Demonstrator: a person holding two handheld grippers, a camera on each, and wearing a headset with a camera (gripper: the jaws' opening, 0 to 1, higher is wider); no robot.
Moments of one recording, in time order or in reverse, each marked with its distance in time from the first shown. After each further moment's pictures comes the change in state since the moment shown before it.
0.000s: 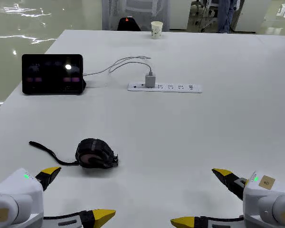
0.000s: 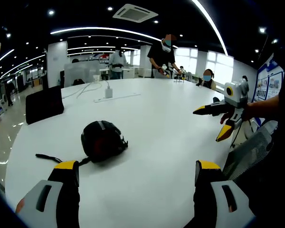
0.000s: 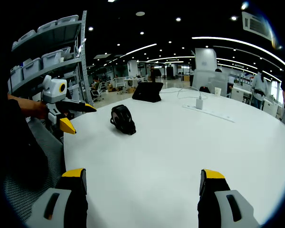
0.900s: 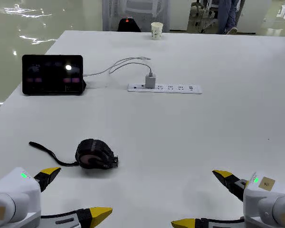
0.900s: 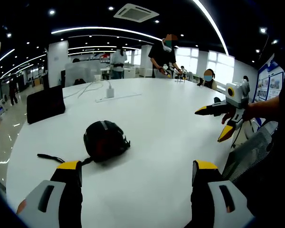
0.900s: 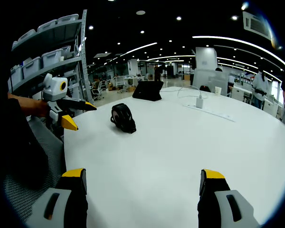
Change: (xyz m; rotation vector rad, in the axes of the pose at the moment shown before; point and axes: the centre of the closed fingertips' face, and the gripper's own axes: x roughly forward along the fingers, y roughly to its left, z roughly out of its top) left arm -0.002 0.003 0.002 0.000 0.004 0.011; right arm -0.002 0.000 -0.002 -0.004 0.011 0.001
